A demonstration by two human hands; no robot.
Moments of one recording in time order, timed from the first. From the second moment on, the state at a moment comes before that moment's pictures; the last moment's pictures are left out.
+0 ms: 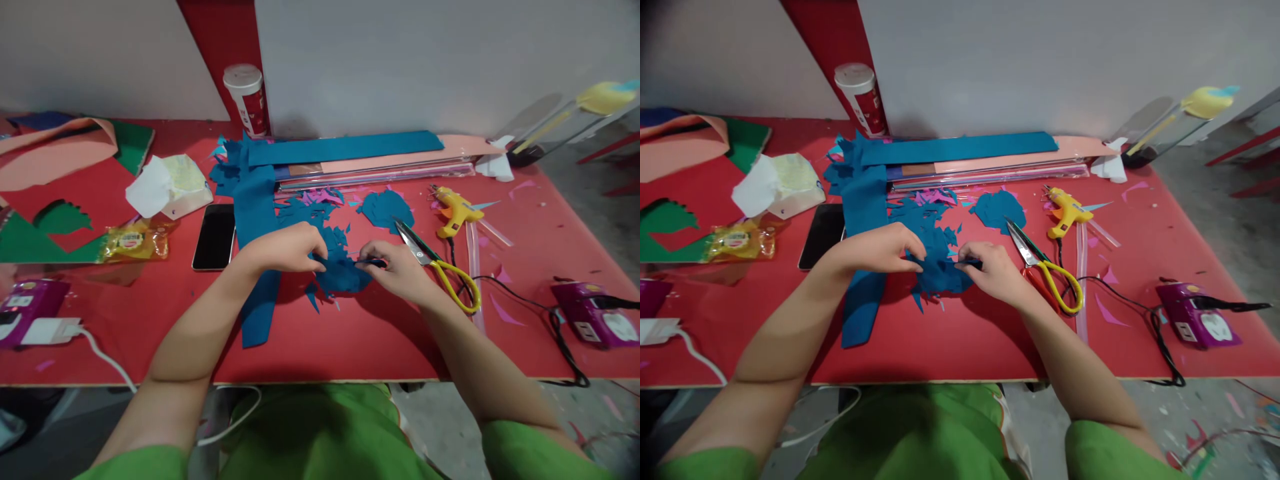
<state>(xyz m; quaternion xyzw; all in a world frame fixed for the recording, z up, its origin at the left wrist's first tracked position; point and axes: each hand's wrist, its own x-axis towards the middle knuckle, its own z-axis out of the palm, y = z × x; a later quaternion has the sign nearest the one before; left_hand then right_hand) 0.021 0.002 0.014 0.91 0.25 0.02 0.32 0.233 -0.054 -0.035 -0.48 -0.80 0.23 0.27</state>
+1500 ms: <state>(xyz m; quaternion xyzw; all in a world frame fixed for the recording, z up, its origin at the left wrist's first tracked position) 0.033 -0.012 0.009 0.91 0.23 -0.06 0.34 0.249 -0.068 -0.013 -0.40 -0.79 0.46 -0.03</state>
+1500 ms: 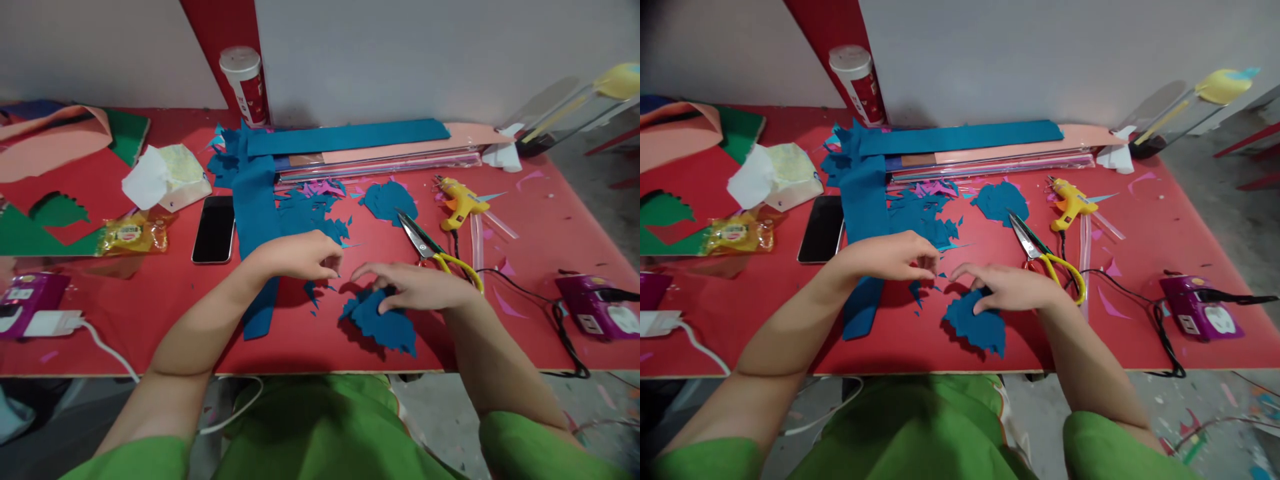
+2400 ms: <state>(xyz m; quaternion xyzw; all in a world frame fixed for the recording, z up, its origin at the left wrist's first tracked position) 0.040 -0.008 -0.016 0.90 0.40 -0.08 0.13 0.219 -0.098 -0.030 -0.50 -0.86 0.07 -0.02</state>
